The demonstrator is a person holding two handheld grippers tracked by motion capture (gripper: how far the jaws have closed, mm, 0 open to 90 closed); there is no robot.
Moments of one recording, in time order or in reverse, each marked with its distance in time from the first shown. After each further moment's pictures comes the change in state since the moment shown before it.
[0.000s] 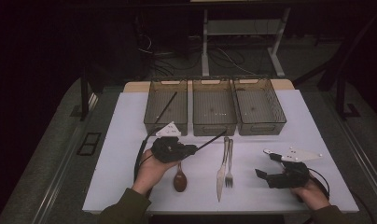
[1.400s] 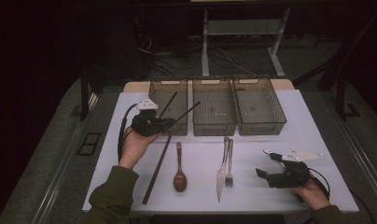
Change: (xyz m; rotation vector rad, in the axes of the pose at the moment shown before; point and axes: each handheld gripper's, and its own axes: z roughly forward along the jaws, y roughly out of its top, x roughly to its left) left arm 0.076 0.027 -0.037 -0.061 0.187 -0.061; right arm -0.002 -0.001 0.000 -0.001 -0.007 0.007
